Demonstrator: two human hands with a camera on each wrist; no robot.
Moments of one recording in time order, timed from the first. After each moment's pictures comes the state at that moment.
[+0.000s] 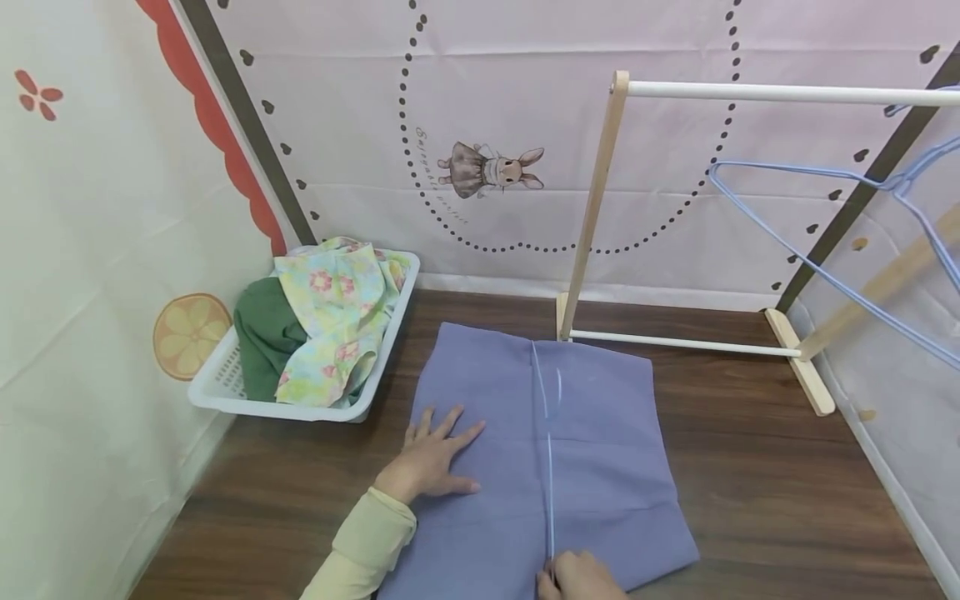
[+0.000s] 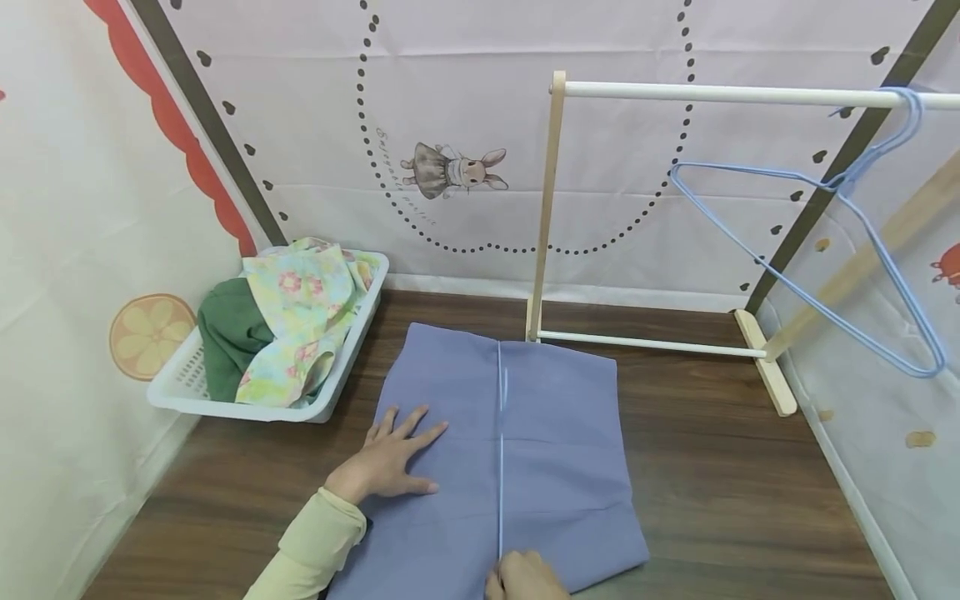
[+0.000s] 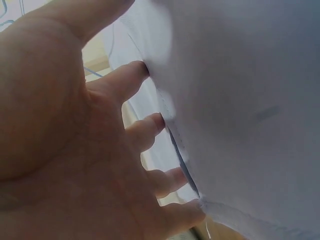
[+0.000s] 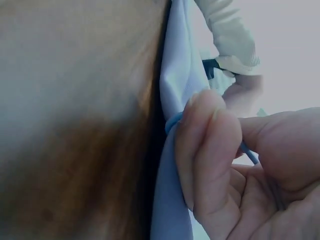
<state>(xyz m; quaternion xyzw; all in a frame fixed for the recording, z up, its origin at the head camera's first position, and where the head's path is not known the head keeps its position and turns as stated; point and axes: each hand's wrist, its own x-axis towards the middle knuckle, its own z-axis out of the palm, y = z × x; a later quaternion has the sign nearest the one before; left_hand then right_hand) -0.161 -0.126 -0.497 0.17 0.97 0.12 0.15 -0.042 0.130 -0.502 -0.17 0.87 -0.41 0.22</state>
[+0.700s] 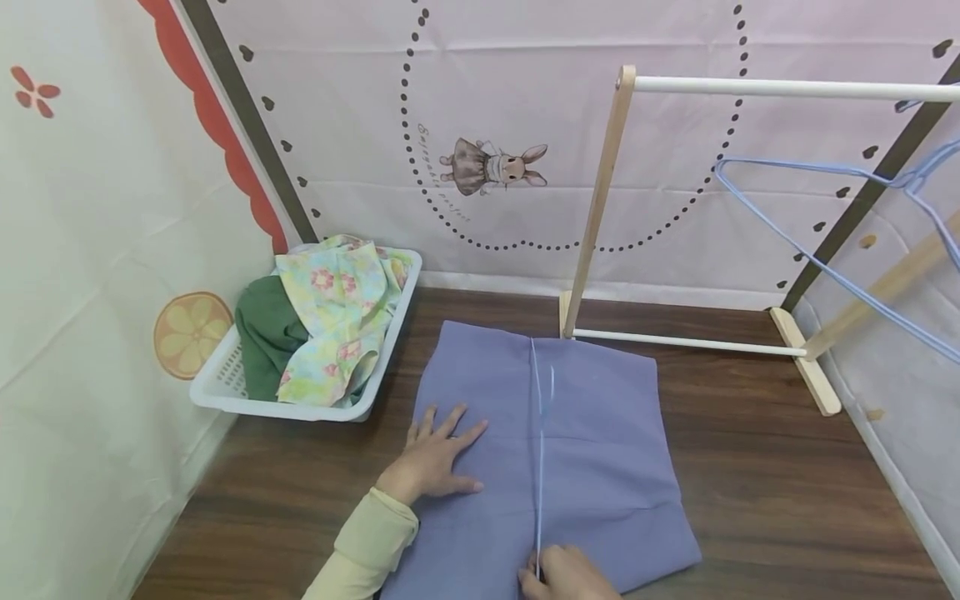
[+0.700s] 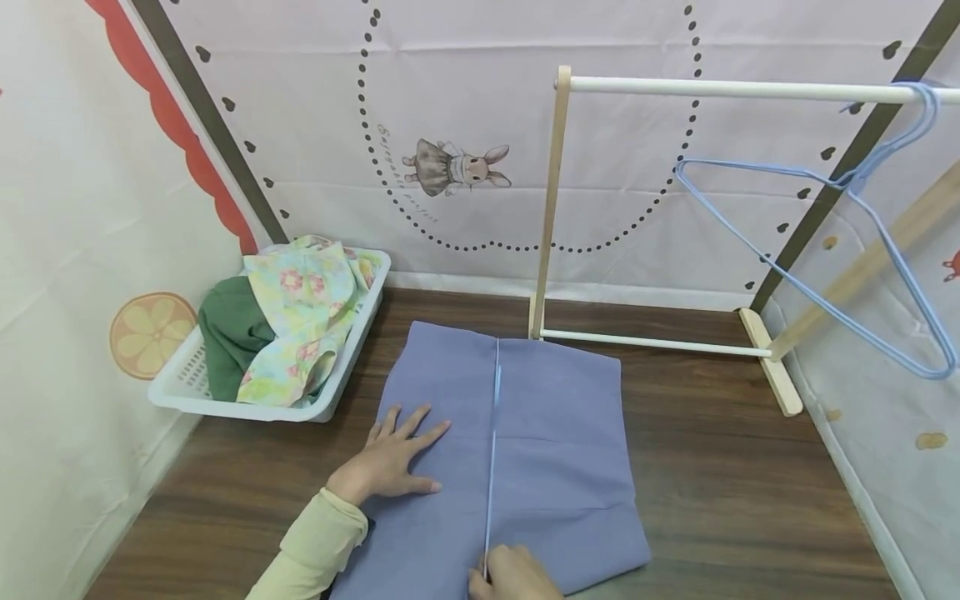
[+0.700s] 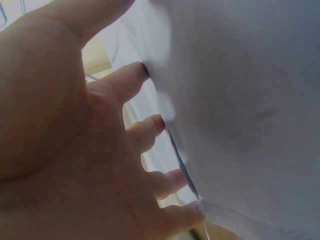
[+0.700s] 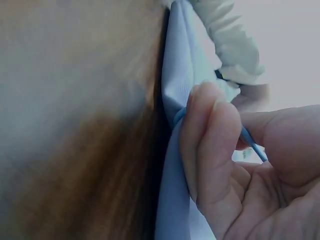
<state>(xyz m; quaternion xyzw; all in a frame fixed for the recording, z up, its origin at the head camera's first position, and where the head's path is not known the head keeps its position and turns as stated) -0.160 -0.127 -0.497 0.18 0.96 0.13 0.15 -0.049 0.113 -0.502 -0.16 0.84 -0.44 0.27</state>
